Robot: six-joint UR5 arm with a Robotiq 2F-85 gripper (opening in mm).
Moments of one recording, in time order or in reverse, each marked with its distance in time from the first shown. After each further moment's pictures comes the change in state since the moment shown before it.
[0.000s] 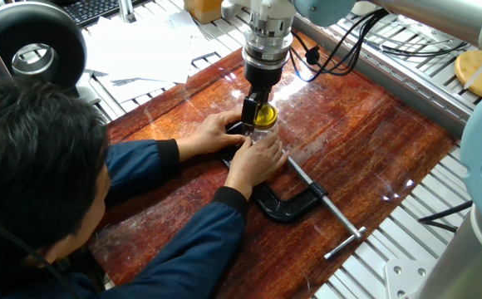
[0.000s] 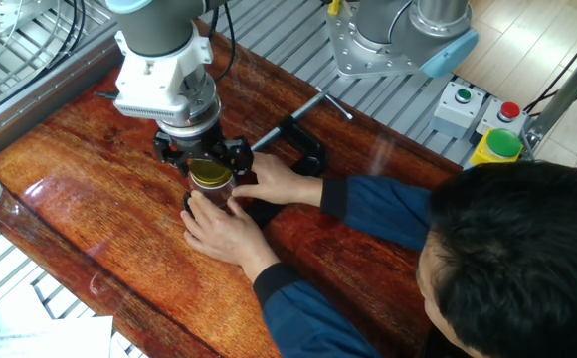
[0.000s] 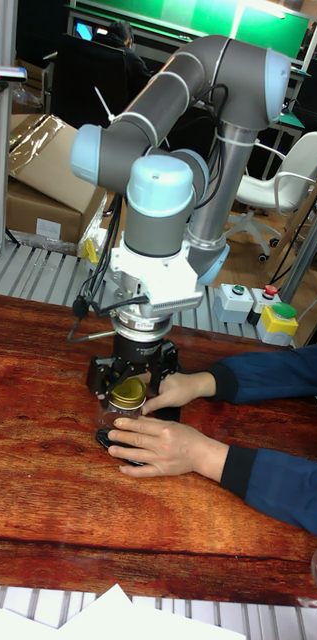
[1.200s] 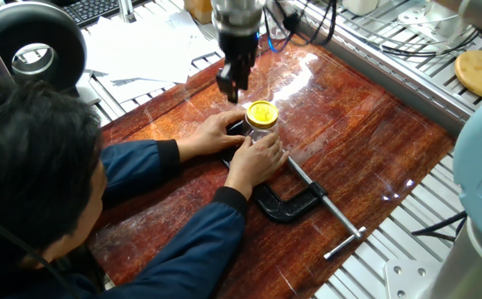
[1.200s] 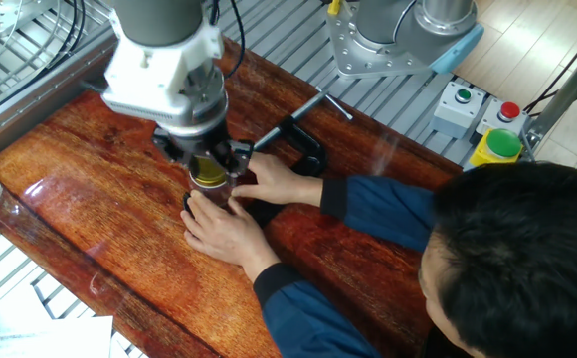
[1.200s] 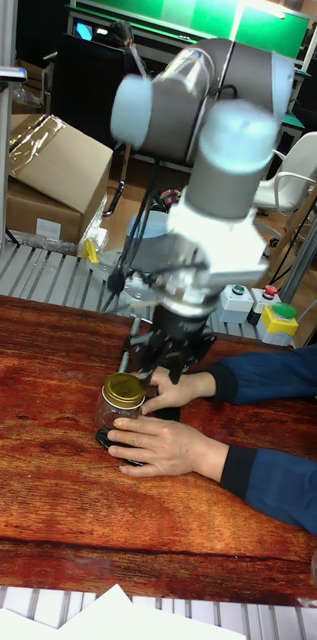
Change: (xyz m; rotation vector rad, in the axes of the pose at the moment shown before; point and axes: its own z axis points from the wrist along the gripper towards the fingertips) arm -0.035 0.031 -0.098 0.062 0.079 0.077
